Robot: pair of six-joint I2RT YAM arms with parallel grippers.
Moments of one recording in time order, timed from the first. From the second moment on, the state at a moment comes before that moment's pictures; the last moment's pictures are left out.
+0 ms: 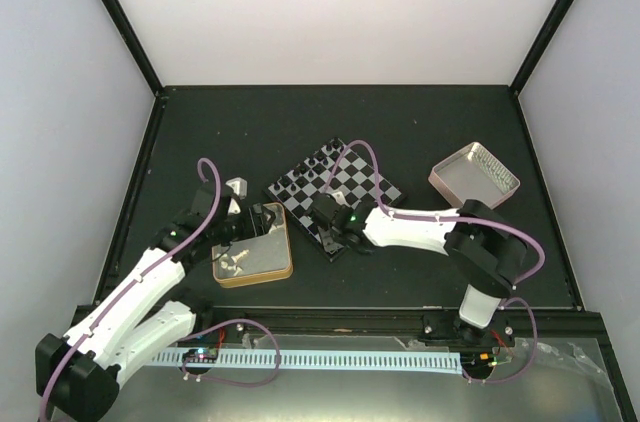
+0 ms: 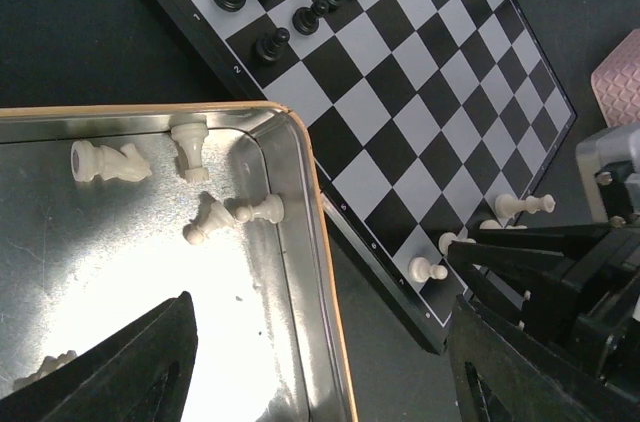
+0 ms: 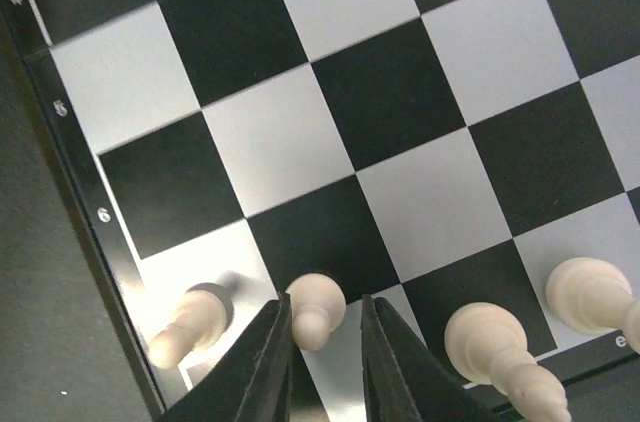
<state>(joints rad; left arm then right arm) -0.43 0.81 0.59 -0.58 0.18 -0.69 1.04 1.73 1.04 -0.48 0.26 0.63</state>
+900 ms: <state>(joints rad) -0.43 0.81 0.58 -0.60 0.19 -0.69 1.02 1.67 1.04 -0.50 0.23 0.64</state>
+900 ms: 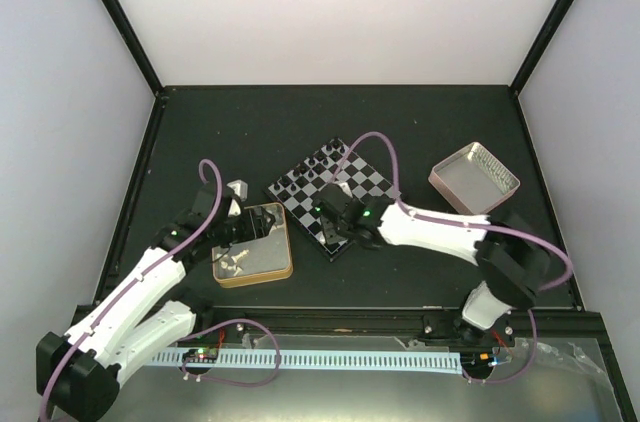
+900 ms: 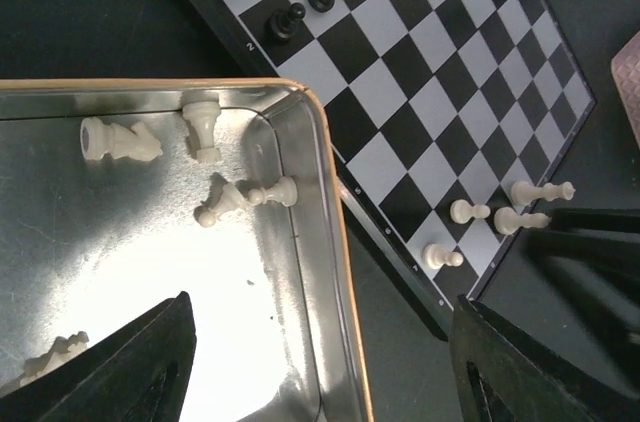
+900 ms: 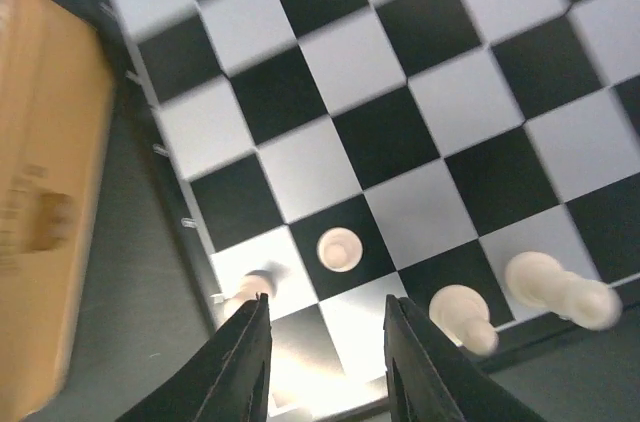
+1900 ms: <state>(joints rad) -0.43 1.25 0.56 -0.47 0.10 -0.61 0.98 1.22 0.96 -0.56 0.19 0.62</state>
